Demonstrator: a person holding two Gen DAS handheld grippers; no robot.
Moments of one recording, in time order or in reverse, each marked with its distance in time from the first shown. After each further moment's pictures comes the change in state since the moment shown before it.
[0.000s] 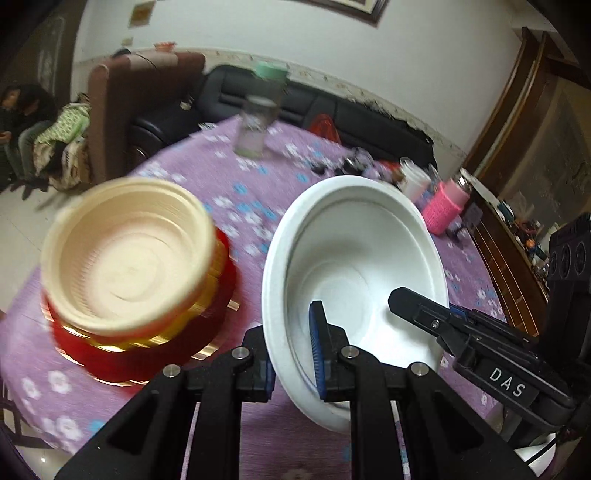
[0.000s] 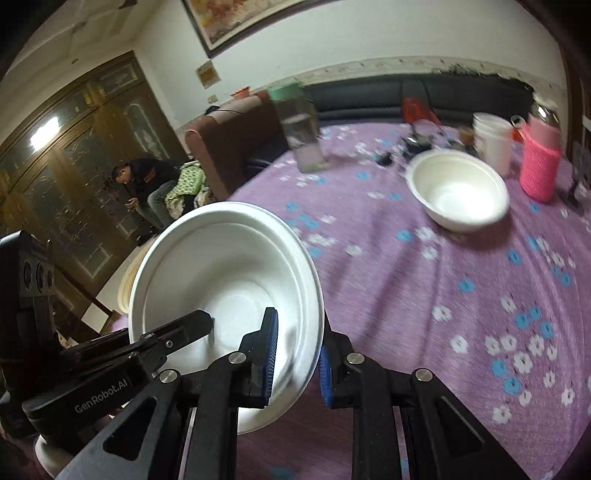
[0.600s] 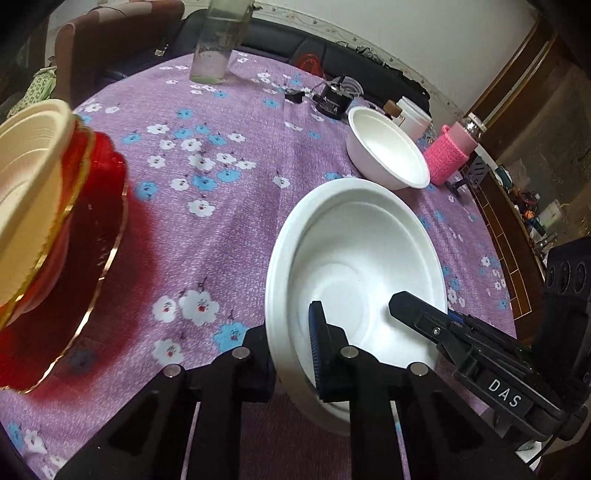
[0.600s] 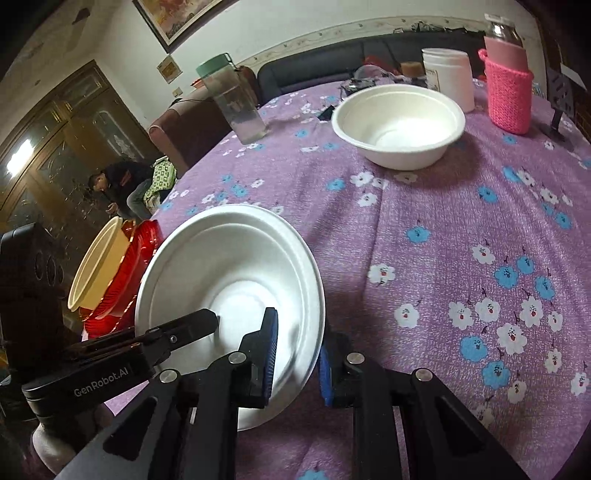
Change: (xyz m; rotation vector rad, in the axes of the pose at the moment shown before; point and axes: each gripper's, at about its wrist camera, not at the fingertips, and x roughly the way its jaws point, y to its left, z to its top) left arm 0.102 -0.042 -0.023 -0.008 0.231 -0.079; right arm 0.031 -0.102 -0.031 0.143 0.090 -0.039
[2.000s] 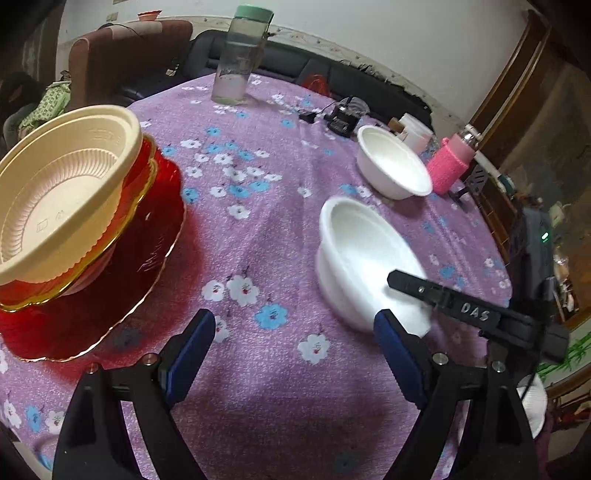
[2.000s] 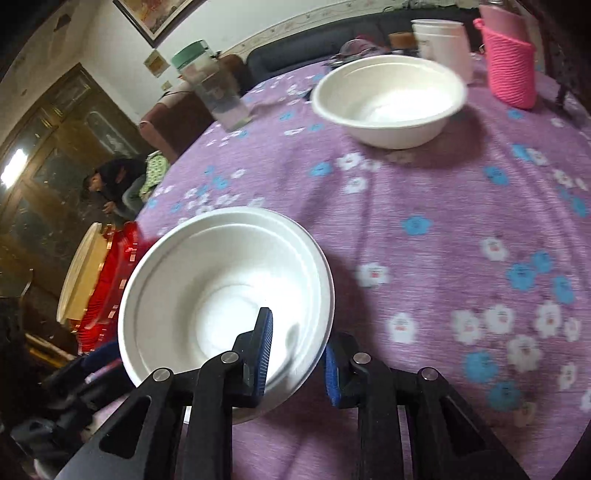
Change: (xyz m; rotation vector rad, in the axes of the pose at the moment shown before) left arm -0.031 0.014 -0.021 0.021 -0.089 0.025; right arm 0.037 -0.033 0.014 0.060 0.069 -0.020
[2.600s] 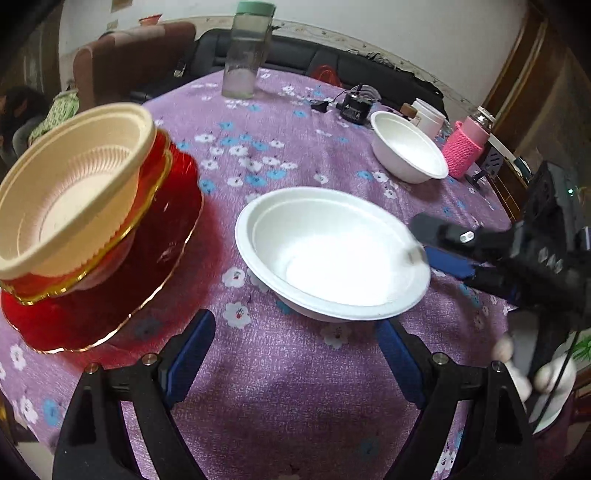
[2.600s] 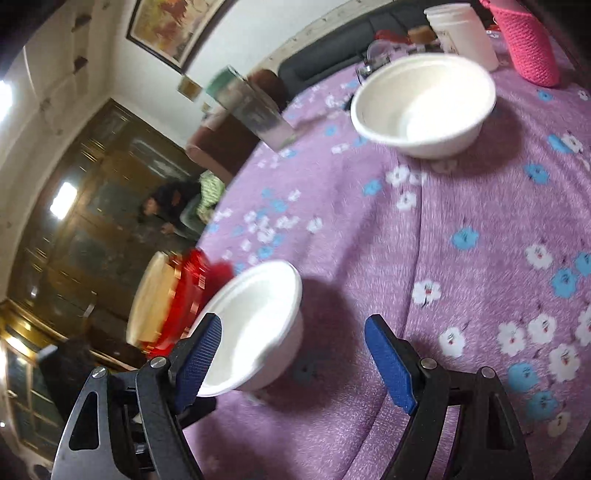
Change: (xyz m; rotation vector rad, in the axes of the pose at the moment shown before) left arm 0.005 0.001 -0.006 0.031 0.047 0.104; right arm 0.004 0.011 0.016 0.074 0.004 0.283
